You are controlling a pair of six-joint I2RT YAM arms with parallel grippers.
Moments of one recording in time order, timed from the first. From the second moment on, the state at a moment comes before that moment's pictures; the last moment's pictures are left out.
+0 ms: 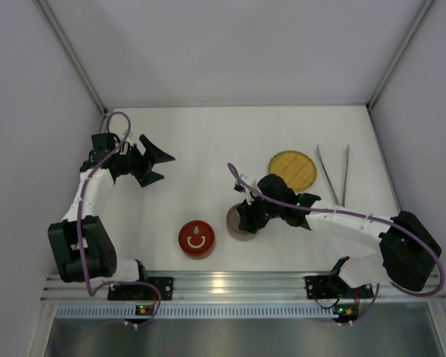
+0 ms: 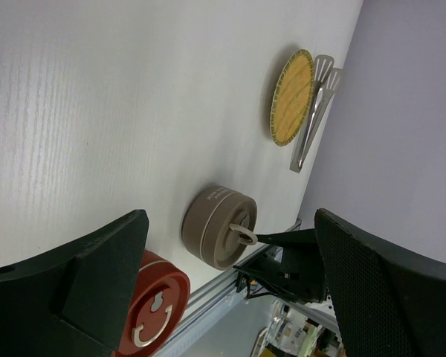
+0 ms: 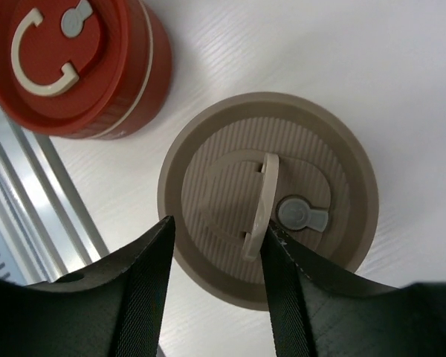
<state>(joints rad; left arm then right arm) 0.18 1.42 1.05 -0.50 0.81 -0.65 0.84 1.33 0.74 -0.17 -0.29 0.07</state>
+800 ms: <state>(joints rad) 0.18 1.36 1.05 -0.56 0.76 -0.53 0.86 1.26 0.79 -0.45 -0.51 -0.32</state>
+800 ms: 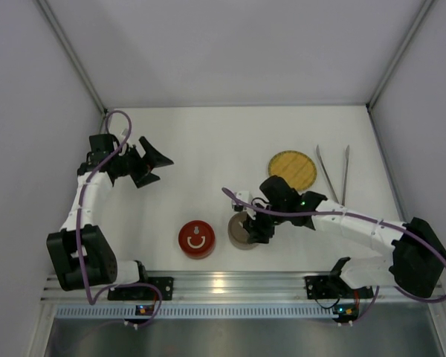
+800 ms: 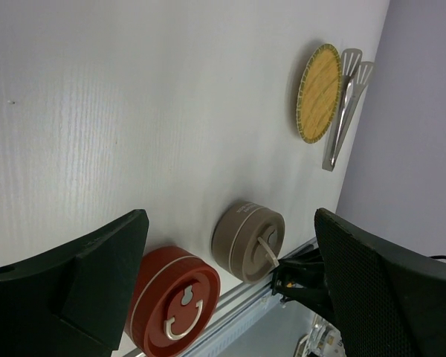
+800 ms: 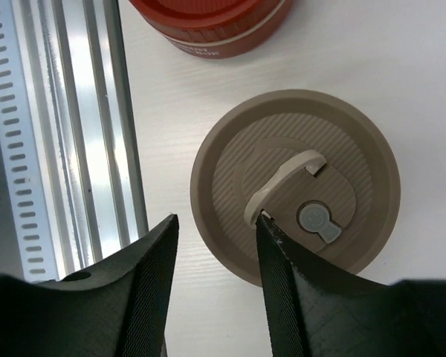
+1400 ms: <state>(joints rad) 0.18 1.30 1.06 -0.63 0.74 -0.43 0.90 1.26 0.84 -0.46 -0.61 -0.33</state>
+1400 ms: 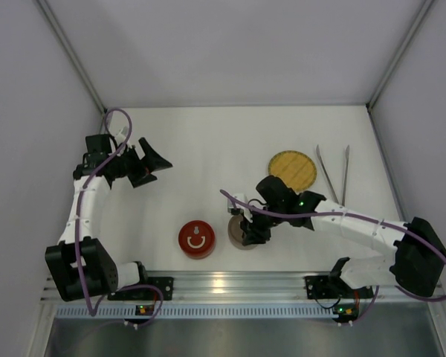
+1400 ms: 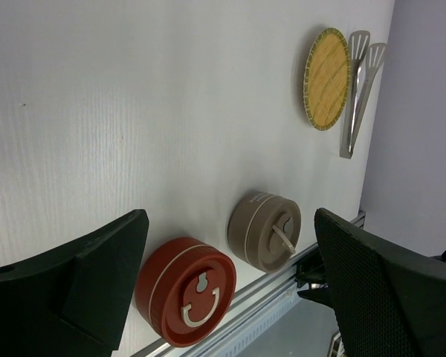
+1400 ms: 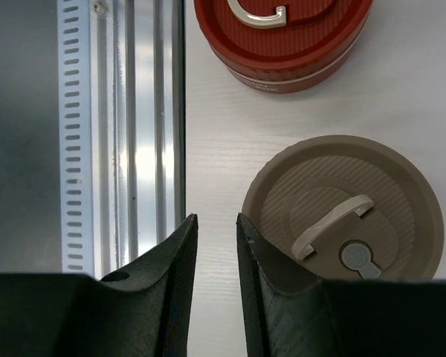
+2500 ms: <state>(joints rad) 0.18 1.27 1.07 -0.67 0.75 -0.34 0.81 1.30 0.91 -0.48 -0.38 -0.26</state>
